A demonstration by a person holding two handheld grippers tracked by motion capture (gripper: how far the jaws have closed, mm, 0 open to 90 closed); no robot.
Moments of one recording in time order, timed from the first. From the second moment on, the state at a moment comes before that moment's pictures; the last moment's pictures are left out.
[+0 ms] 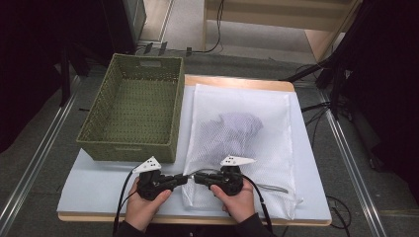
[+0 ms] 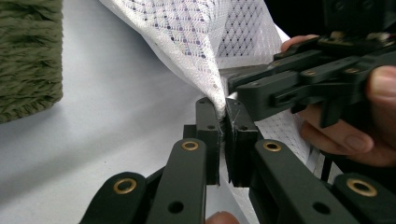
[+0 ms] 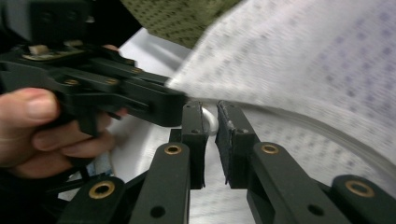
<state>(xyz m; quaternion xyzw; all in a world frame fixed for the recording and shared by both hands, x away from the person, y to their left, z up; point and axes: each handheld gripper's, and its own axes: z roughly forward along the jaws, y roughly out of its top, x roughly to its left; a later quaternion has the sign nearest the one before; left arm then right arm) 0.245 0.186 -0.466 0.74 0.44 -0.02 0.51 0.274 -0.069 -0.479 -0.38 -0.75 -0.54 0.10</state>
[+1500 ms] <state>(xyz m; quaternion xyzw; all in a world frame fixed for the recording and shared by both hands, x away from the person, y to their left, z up) 0.242 0.184 -0.463 0.75 0.42 0.01 0.51 0.253 -0.071 -0.469 -0.39 -0.77 -0.51 -0.02</state>
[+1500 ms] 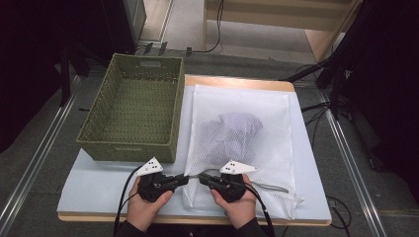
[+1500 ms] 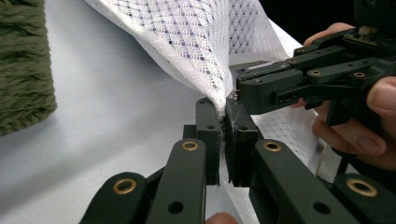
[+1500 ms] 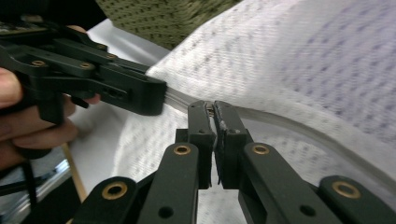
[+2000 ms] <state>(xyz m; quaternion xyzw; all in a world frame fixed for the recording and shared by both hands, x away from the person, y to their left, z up) 0.243 0.187 -0.462 0.75 0.42 0.02 0.51 0.251 -0.090 -0.468 -0.40 -0.76 -0.51 -0.03</state>
